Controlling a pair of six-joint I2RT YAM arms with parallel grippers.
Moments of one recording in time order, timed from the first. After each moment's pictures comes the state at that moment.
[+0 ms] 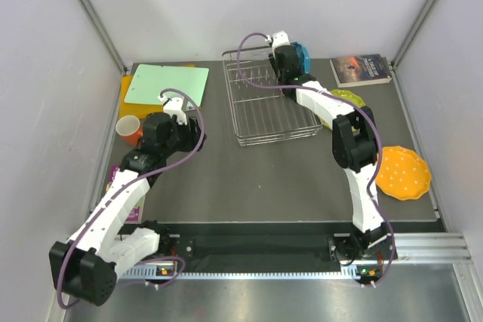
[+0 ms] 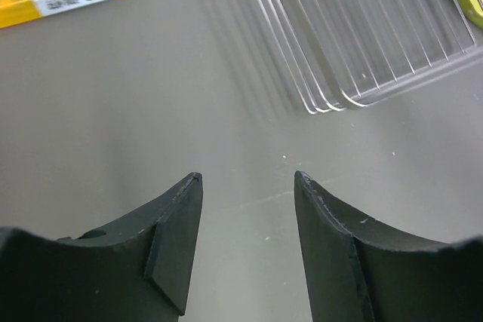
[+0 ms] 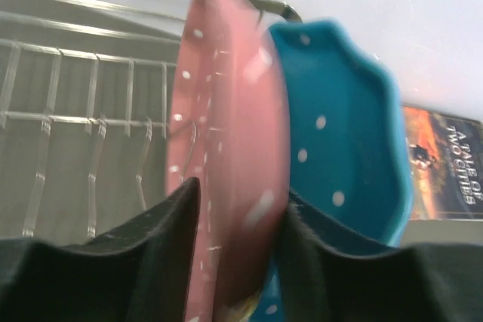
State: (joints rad) left arm -0.30 0.96 0.79 -0.31 0.09 -0.24; right arm 0.46 2.22 1.90 -0.06 0.45 -0.18
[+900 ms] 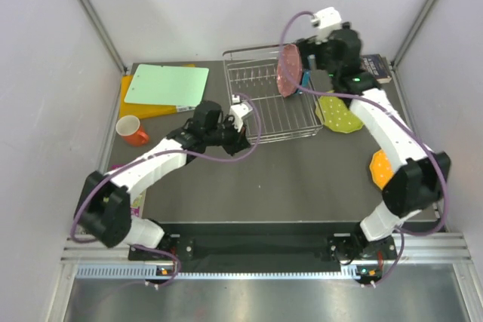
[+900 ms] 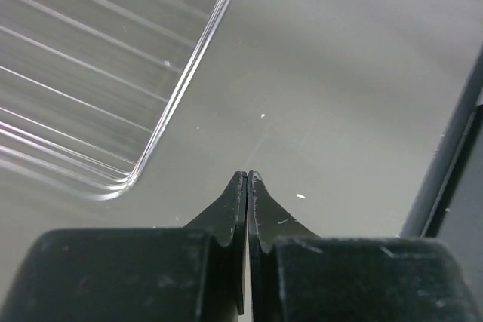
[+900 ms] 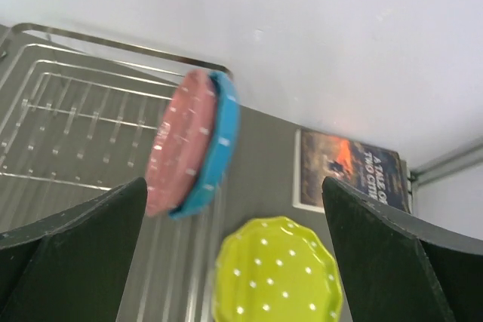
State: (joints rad) left arm -0.57 1.35 0.95 -0.16 0.50 0.08; right arm 0.39 1.65 1.61 -0.16 0.24 -0.25
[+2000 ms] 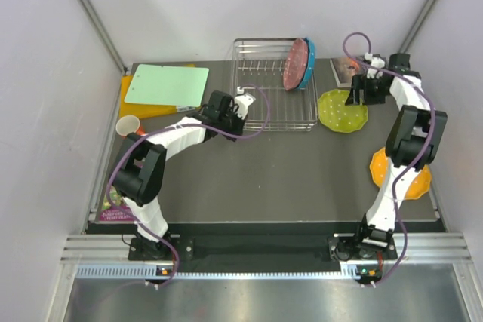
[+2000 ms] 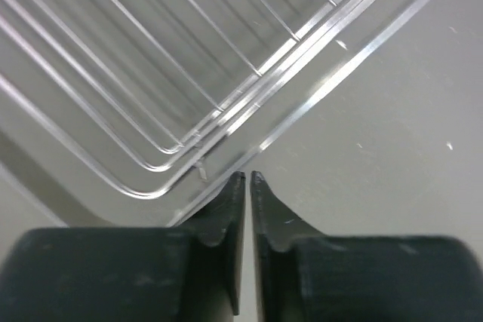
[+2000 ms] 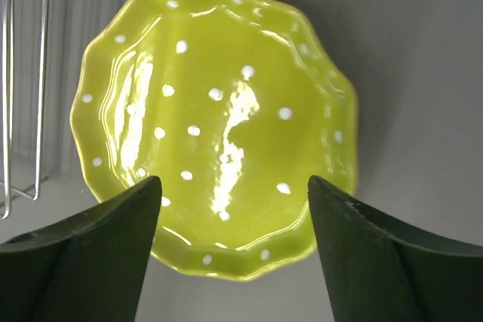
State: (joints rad) left arm -0.49 1.78 1.18 -0.18 0.24 0.16; right arm -0.24 2.14 1.79 -0.70 -0.49 -0.27
